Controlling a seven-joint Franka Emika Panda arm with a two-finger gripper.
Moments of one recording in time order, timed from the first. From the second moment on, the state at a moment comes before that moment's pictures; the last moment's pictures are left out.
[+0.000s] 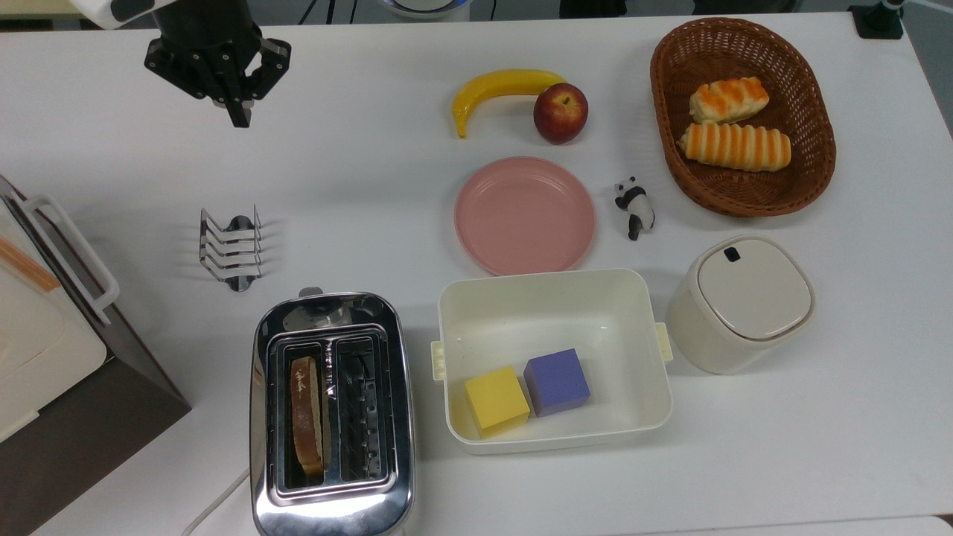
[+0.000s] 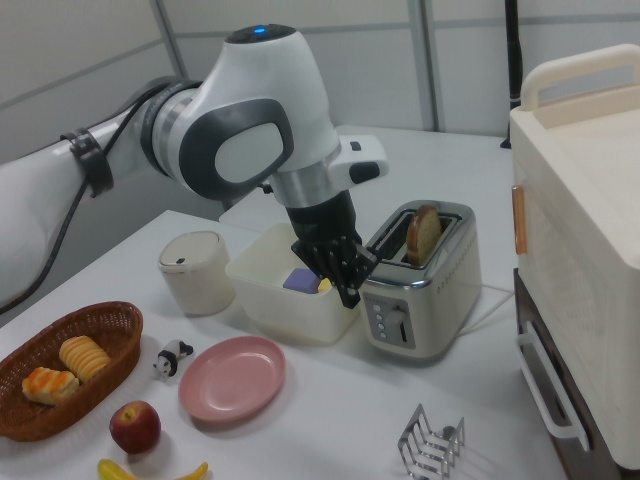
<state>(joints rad) 0.03 0.27 -0.28 -1.34 0.05 1.69 -0.27</state>
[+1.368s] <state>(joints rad) 0.03 0.48 -0.27 -1.36 0.20 1.97 -0.29</state>
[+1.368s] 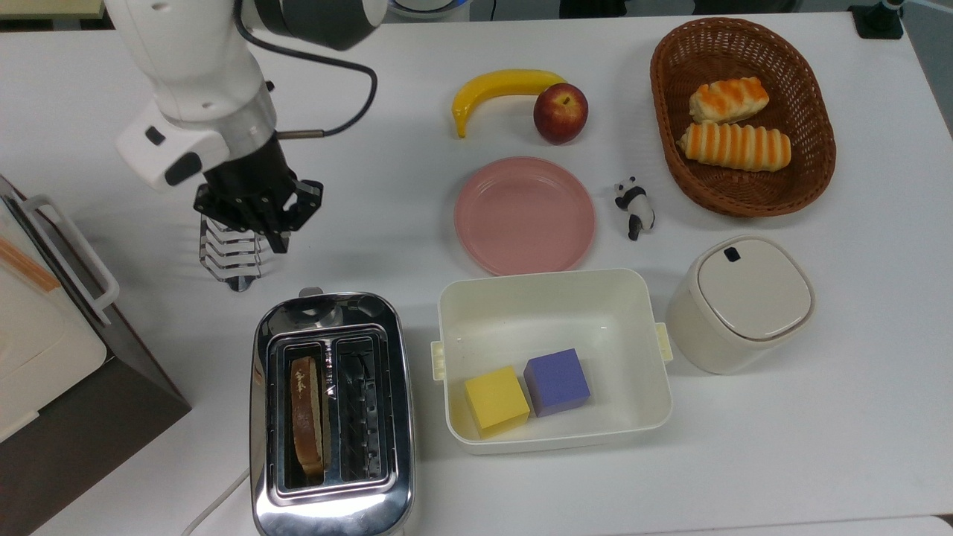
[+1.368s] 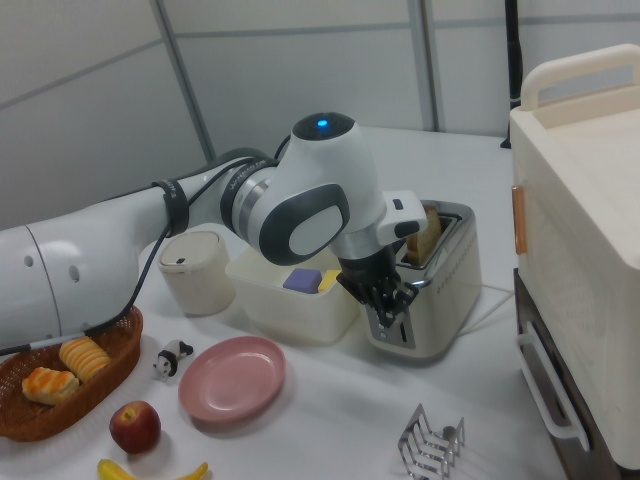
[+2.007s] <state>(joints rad) 0.03 0.54 -0.22 -1.36 0.20 2.11 -0.29</state>
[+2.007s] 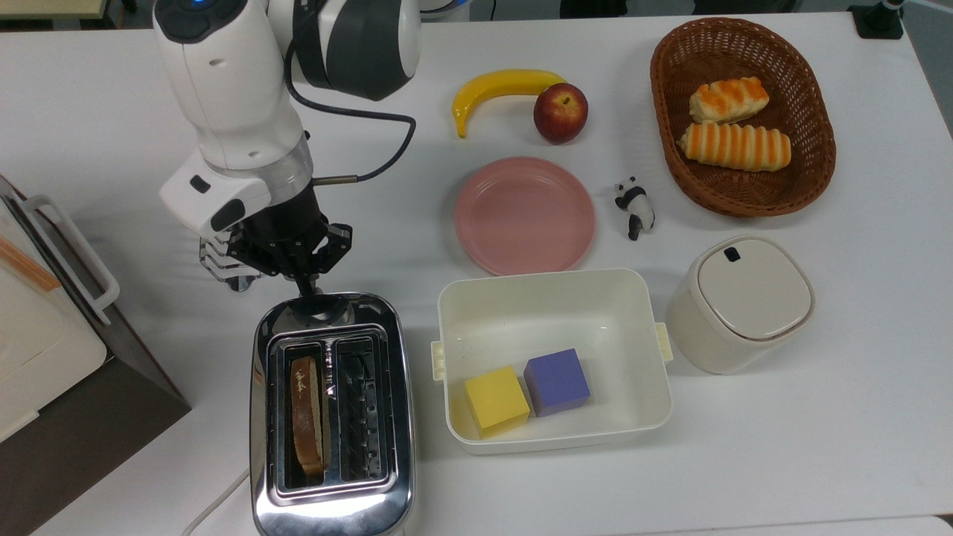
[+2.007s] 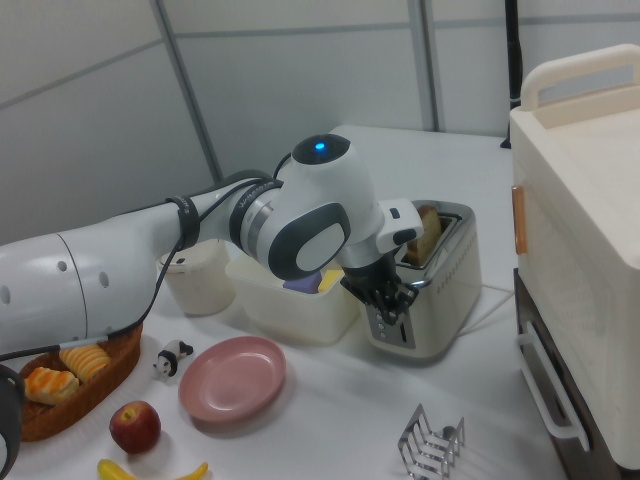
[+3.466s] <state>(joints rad) 0.03 0.63 -0.22 -1.36 0.20 2.16 -0.29</state>
